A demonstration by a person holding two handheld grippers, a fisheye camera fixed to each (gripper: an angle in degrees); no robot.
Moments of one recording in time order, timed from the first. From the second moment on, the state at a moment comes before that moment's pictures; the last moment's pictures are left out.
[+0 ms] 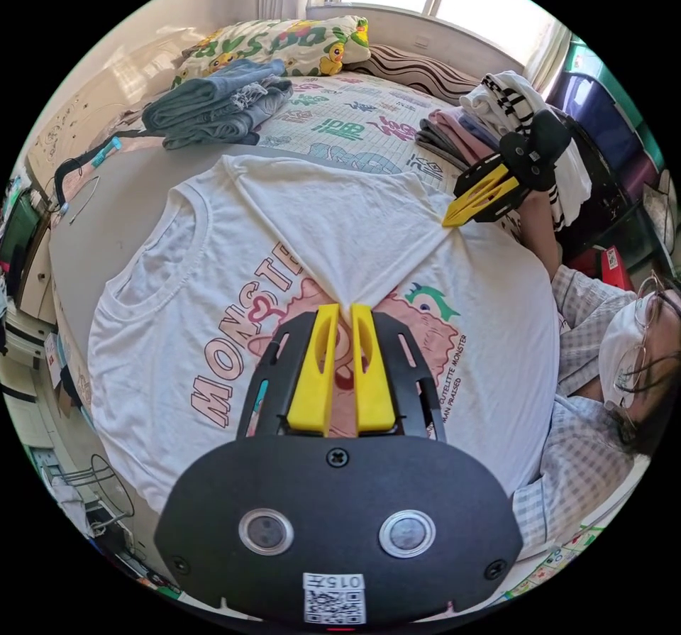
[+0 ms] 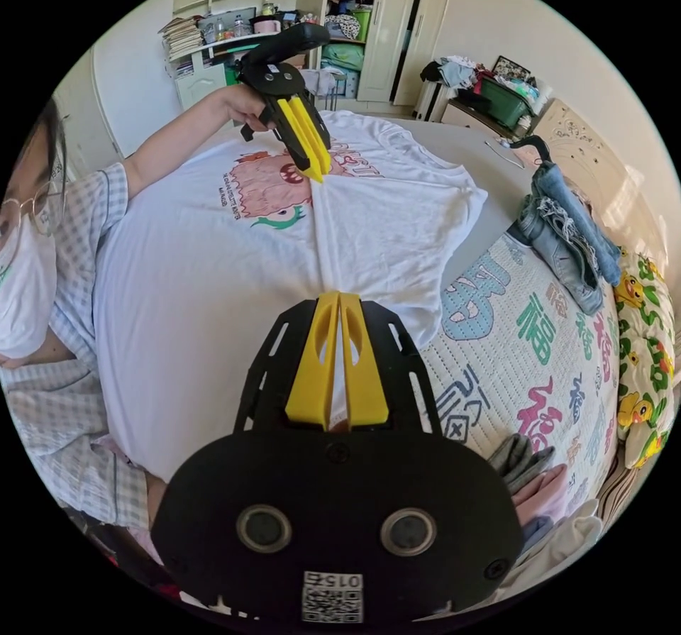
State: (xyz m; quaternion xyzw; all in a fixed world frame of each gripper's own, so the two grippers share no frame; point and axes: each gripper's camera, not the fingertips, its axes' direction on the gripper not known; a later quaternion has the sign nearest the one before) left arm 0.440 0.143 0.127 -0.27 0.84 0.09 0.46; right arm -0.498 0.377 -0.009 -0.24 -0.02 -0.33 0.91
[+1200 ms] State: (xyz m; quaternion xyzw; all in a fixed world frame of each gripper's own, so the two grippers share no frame) left arm 0.035 0.735 0.033 -0.31 0.68 -0.24 0.62; right arm -0.815 0.219 0.257 -0.16 -0.05 -0.40 0.90
